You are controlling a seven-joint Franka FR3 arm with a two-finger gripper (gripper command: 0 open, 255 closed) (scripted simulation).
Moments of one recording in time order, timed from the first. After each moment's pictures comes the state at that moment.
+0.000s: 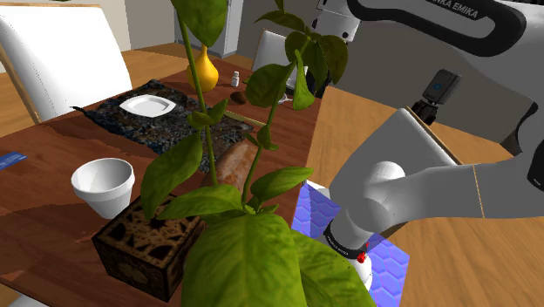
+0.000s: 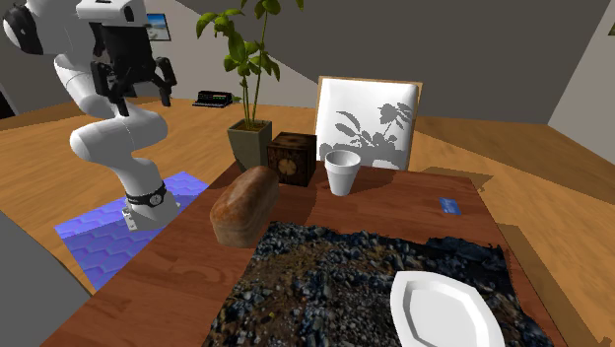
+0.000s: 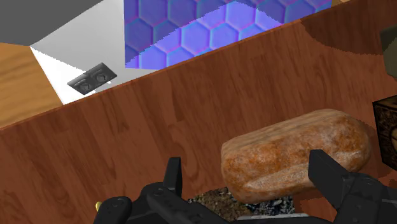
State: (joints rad) arm 0.01 -0.82 -0.02 -2.28 -0.05 1.43 -0.12
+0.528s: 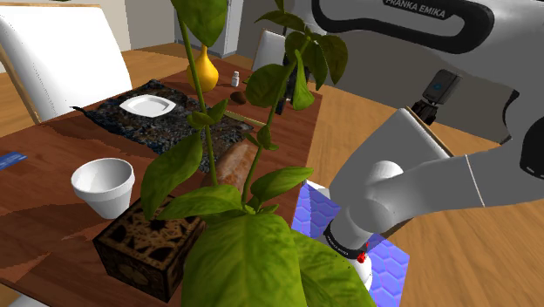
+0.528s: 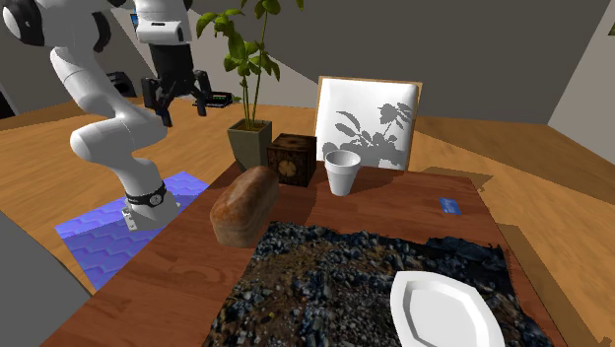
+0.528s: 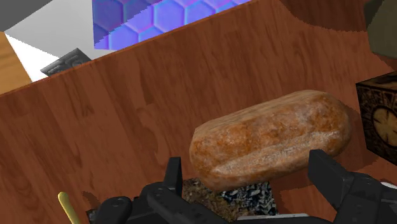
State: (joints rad) arm 0.04 -0.70 0.07 -2.30 0.03 1.56 -0.01
